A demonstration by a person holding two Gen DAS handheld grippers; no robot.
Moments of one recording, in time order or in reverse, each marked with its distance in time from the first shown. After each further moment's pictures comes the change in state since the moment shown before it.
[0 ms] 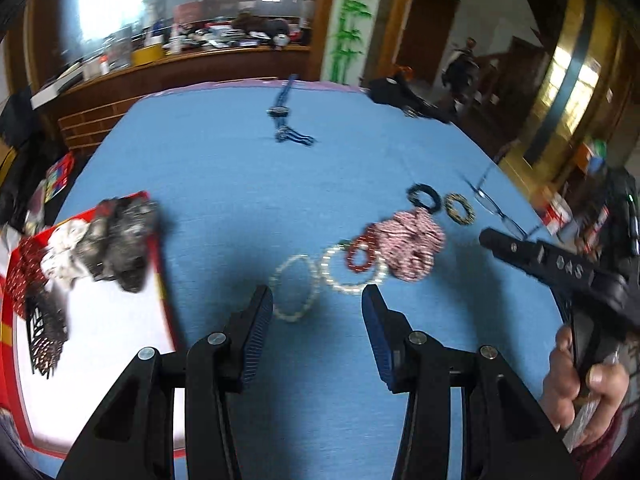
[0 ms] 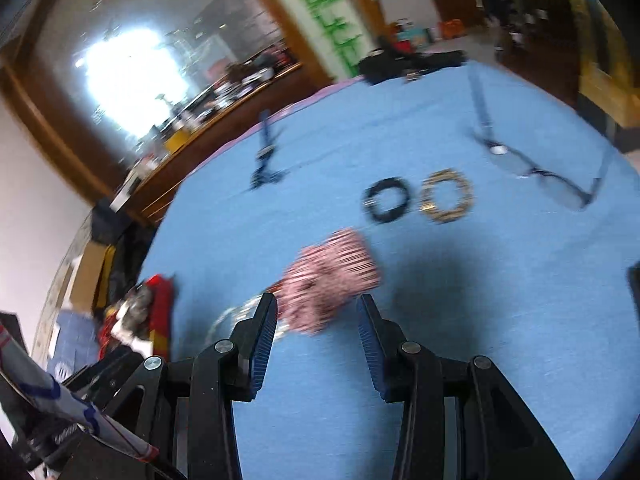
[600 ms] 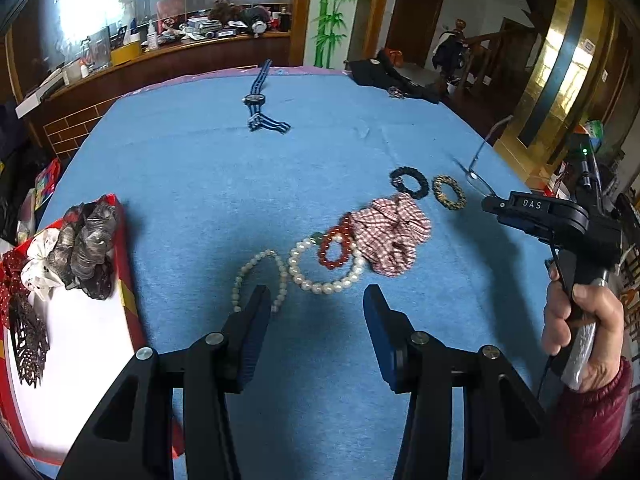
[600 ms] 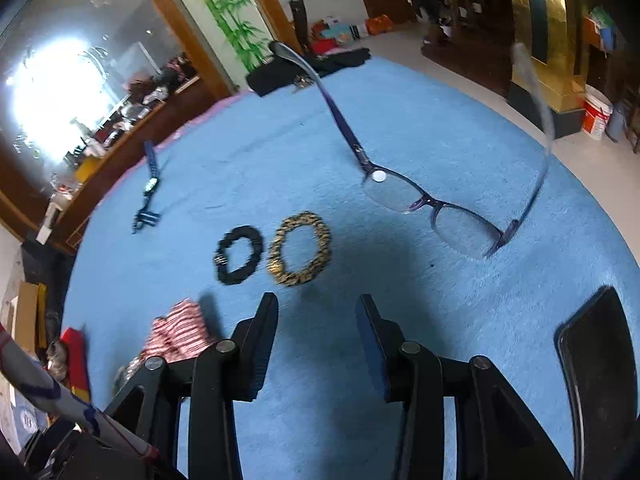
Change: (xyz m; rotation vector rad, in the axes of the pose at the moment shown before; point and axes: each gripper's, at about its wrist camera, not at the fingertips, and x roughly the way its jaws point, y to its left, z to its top) left arm 0.024 -0.017 0.005 0.026 0.045 -0.003; right arm 0.030 -0.072 0.052 0.075 0.030 -0.254
